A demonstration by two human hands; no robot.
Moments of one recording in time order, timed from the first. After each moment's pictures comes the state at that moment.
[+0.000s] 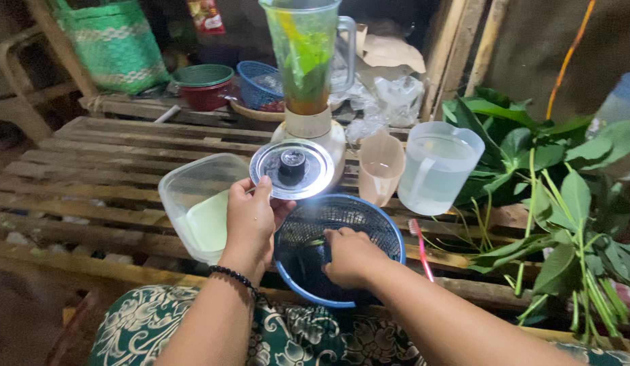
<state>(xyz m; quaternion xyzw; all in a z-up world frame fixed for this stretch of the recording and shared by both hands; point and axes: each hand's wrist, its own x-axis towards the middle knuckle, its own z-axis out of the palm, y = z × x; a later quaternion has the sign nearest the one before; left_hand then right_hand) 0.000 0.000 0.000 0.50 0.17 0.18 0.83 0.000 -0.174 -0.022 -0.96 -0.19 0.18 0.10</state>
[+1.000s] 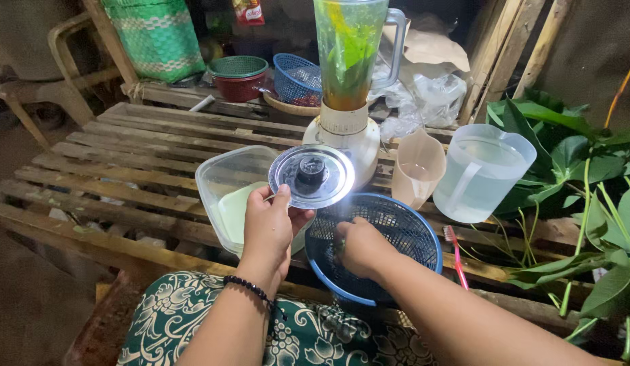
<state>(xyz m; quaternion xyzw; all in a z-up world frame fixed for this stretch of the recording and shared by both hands) -0.027 0.018 -0.004 0.49 0.18 0.18 0.83 0.026 -0.145 -0.055 -0.95 -0.23 0.10 0.20</state>
